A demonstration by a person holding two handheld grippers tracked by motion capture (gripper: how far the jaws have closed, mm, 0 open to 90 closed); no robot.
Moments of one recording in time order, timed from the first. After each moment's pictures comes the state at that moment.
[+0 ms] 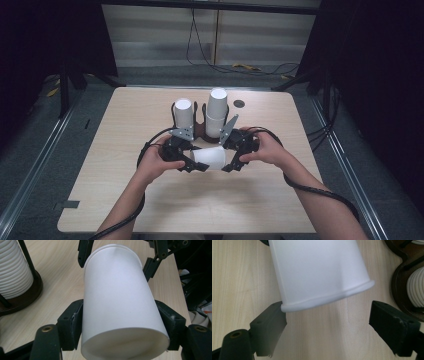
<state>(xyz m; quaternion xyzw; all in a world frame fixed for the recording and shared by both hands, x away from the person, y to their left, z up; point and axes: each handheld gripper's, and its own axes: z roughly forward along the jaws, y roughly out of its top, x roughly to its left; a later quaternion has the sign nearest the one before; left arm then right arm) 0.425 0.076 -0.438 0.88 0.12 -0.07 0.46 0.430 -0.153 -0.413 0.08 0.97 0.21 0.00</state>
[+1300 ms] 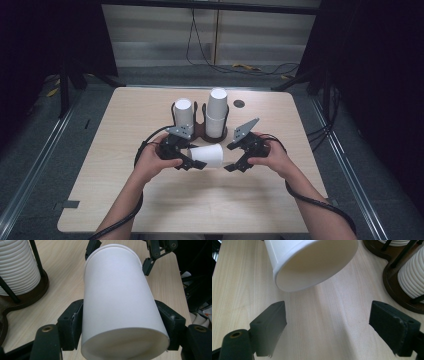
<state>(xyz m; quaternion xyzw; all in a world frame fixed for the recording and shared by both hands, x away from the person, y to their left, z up) 0.428 0.083 -0.436 0.88 0.13 -0.07 0.46 0.428 -0.191 -0.438 0.13 0.93 0.34 0.01</state>
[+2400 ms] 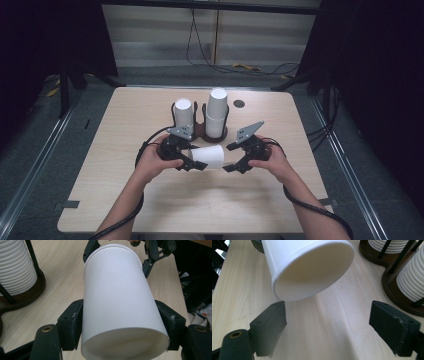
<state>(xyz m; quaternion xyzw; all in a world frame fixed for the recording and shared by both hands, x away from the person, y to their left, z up) 0.427 0.080 -0.438 0.87 0.13 -0.07 0.46 0.423 -0.196 -0.447 0.15 0.91 0.39 0.01</state>
